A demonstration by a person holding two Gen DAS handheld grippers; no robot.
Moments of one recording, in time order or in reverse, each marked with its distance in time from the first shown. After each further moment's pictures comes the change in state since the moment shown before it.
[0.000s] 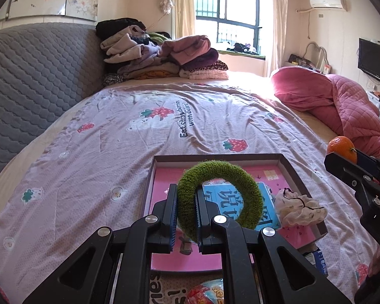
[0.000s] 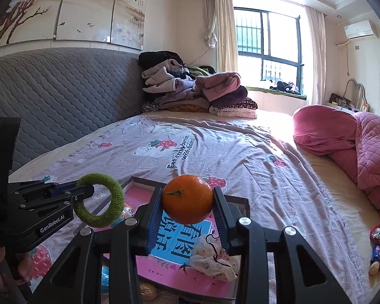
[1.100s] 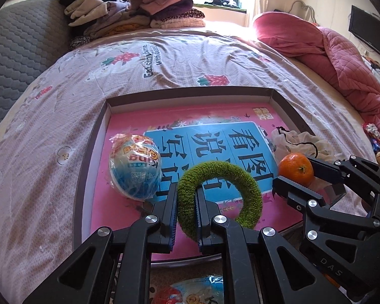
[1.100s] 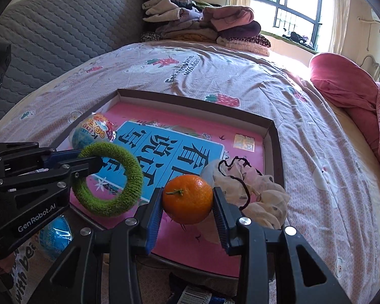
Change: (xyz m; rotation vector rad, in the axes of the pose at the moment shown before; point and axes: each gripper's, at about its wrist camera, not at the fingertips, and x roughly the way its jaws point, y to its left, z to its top) left arm 0.084 -0.035 -0.040 0.087 0.278 -0.103; right arm 0.087 0.003 -0.071 -0.047 0.374 0.008
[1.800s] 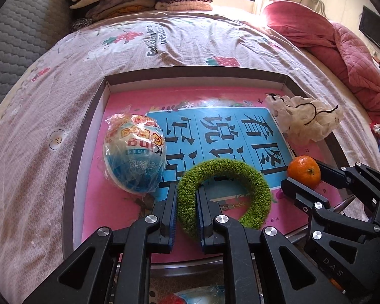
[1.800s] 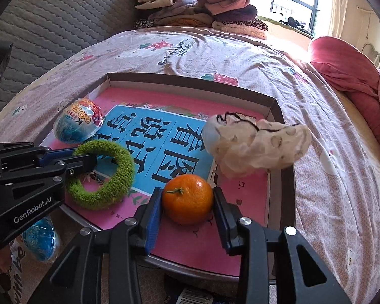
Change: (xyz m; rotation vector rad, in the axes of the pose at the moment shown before) left arm 0.022 0.008 -0.001 -0.039 0.091 0.008; right arm 0.020 -0.006 -0.006 0.039 0.082 -0.010
